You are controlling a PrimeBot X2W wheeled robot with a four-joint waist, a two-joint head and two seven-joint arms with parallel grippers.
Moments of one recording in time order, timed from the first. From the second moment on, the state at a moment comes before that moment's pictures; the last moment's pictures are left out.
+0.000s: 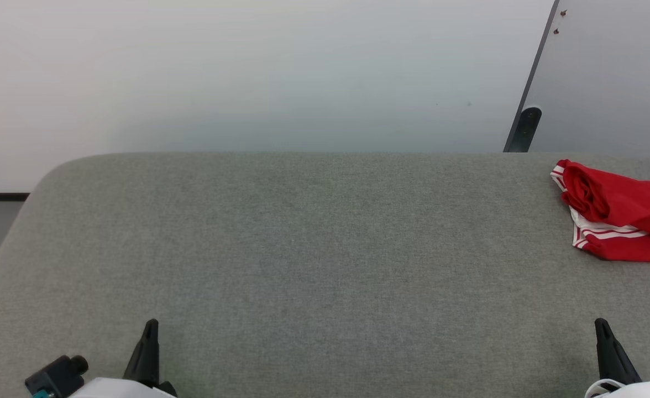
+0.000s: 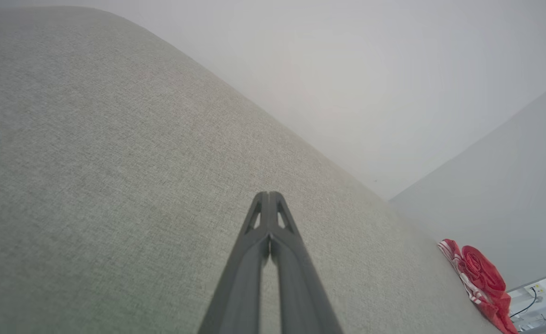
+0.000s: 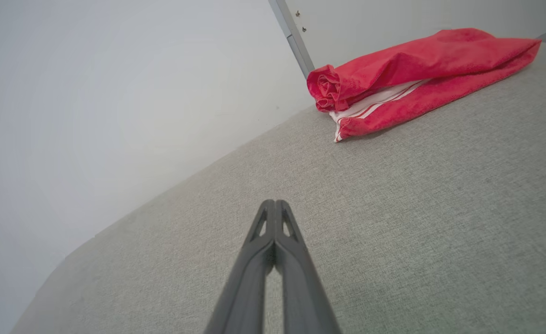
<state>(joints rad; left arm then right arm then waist) -0.02 0.17 0.04 0.33 -0.79 -0.13 -0.12 0.03 -0.14 -0.09 0.27 0.69 0.13 -0.12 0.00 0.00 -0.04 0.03</state>
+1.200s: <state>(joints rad) -0.06 0.11 0.07 0.29 -1.18 -0.13 -0.01 -0.03 -0.09 -0.10 0.26 1.13 0.13 -0.01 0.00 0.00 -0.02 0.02</state>
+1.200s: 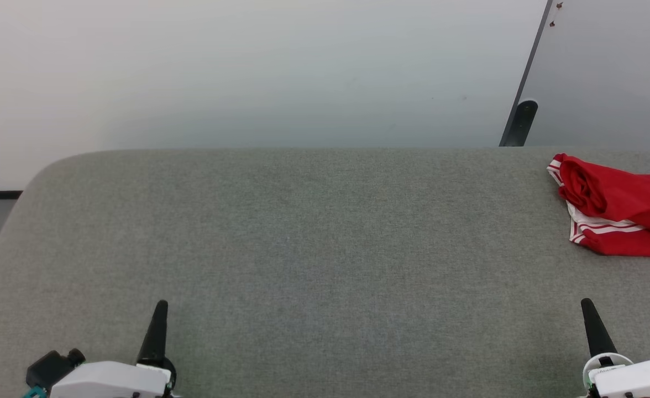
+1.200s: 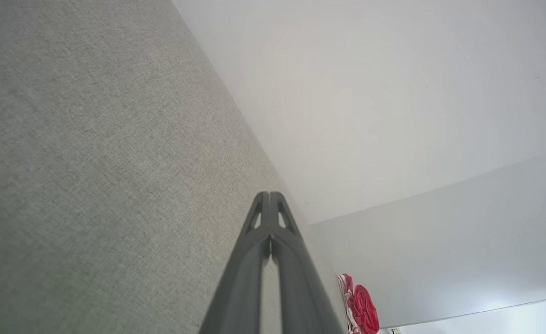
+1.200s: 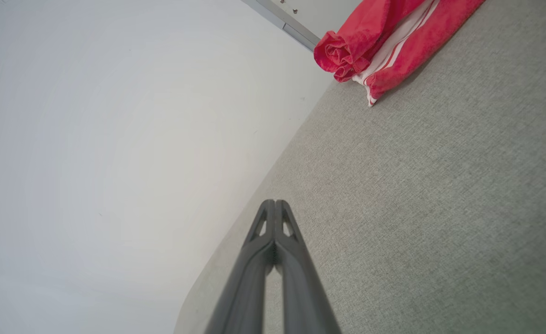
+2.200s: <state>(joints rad) -0.08 0.08 0.10 0.27 -1.42 -0.13 0.06 -0.07 -0.07 -0.11 0.25 1.40 0.13 0.06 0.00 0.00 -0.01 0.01</state>
